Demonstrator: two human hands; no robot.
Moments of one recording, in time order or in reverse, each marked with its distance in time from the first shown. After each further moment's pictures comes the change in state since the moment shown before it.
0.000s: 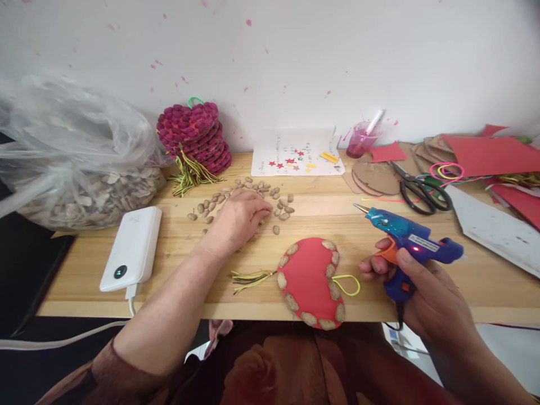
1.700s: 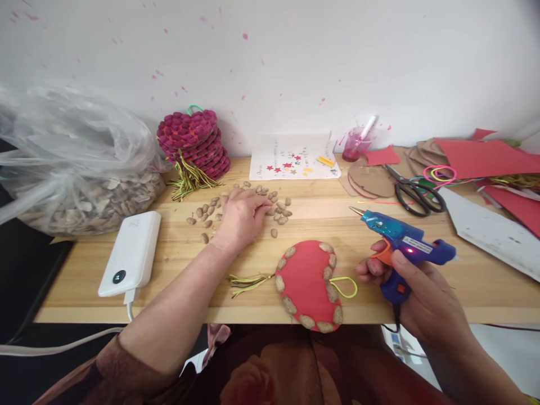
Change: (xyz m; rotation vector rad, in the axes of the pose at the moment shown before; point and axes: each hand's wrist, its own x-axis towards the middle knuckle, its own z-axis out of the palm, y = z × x) left_hand 0.012 0.013 0.011 0.091 0.001 -0.296; right_hand -0.001 -0.001 0.000 0.012 -0.019 -0.015
